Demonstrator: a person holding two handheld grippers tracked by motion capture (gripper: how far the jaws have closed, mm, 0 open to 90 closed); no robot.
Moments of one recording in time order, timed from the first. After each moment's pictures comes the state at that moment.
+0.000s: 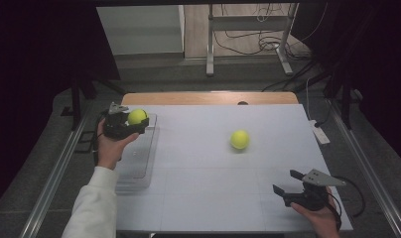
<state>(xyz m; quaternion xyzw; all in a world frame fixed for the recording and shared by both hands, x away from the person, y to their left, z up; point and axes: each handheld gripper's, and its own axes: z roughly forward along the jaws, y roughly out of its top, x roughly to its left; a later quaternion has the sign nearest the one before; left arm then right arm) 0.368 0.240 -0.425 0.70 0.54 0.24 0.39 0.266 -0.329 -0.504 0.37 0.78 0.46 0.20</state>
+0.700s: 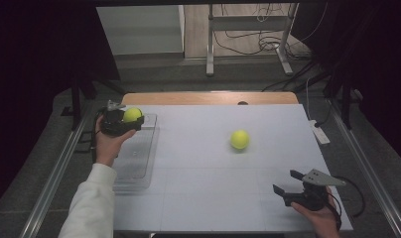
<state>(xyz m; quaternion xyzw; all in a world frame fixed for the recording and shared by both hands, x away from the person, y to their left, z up) 0.384 0.252 -0.433 0.70 0.56 0.26 0.36 0.267 -0.330 -0.505 0.37 0.78 0.46 0.20</state>
